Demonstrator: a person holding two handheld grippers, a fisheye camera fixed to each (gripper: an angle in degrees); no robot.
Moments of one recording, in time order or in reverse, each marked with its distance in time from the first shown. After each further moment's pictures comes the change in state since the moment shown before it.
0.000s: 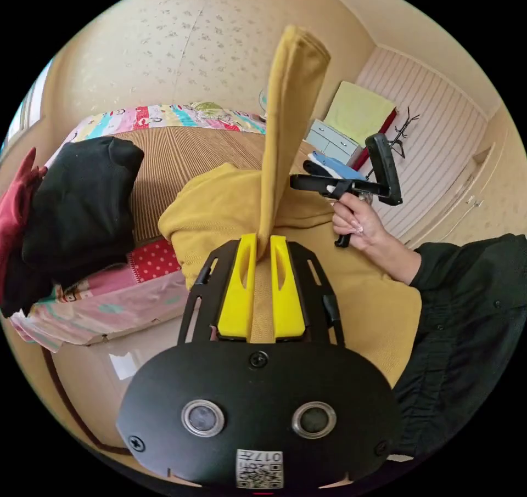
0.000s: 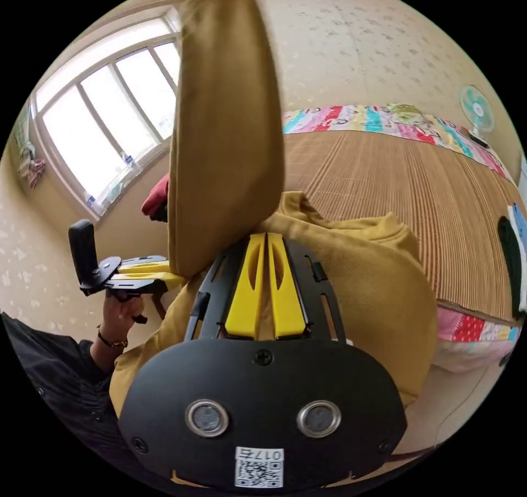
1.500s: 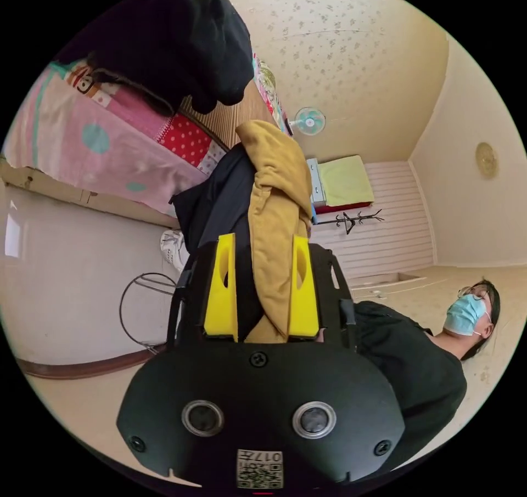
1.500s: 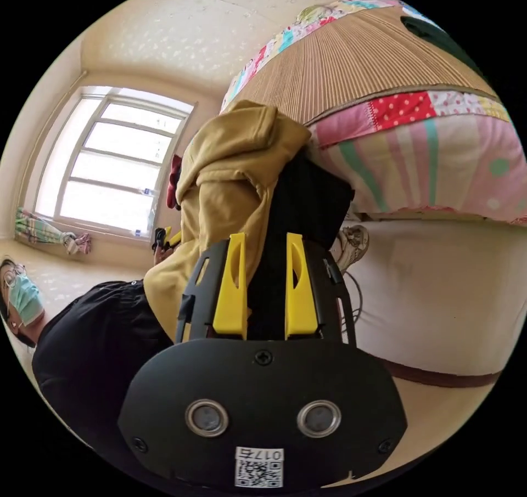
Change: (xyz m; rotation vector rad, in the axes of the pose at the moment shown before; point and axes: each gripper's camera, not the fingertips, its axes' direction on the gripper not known) left arm -0.135 0.166 0.094 -0.133 0.368 -0.593; right arm 0.228 0.106 -0.143 -0.303 -0.454 0.406
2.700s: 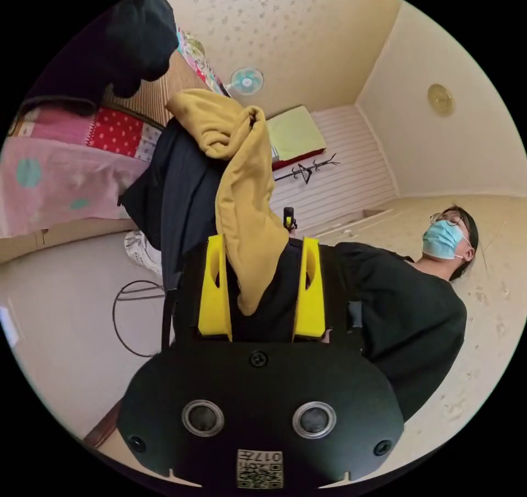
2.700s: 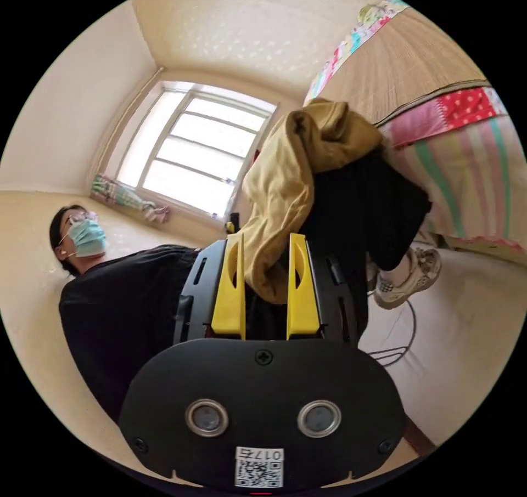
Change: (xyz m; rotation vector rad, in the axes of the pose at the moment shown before) left arm -0.004 0.032 -0.070 -0.277 0.154 0.334; right arm -0.011 0.012 -0.028 -0.027 -0.479 -0.317
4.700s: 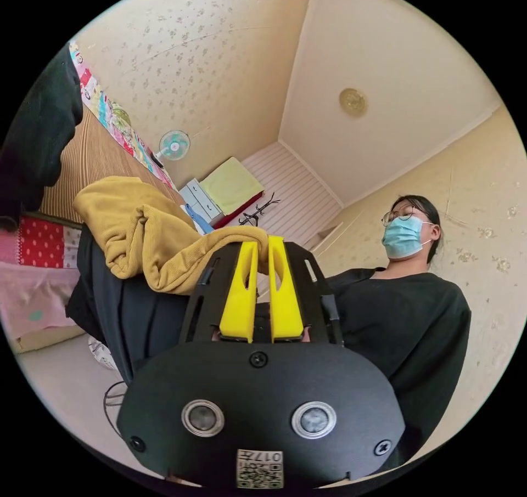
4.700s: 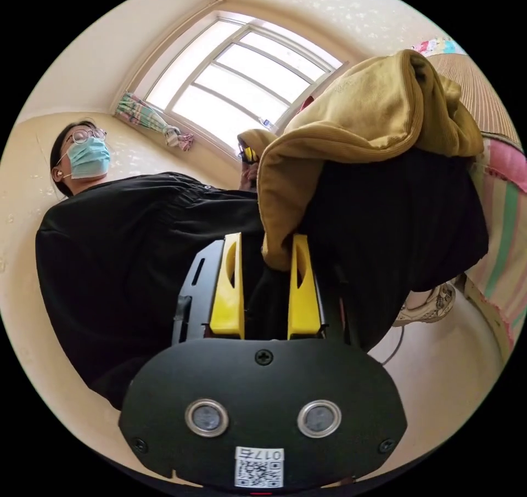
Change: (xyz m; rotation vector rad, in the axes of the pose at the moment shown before) left arm 0.123 -0.048 -0.059 0.456 0.235 0.348; right arm -0.054 0.065 0.035 -0.170 0.074 -0.224
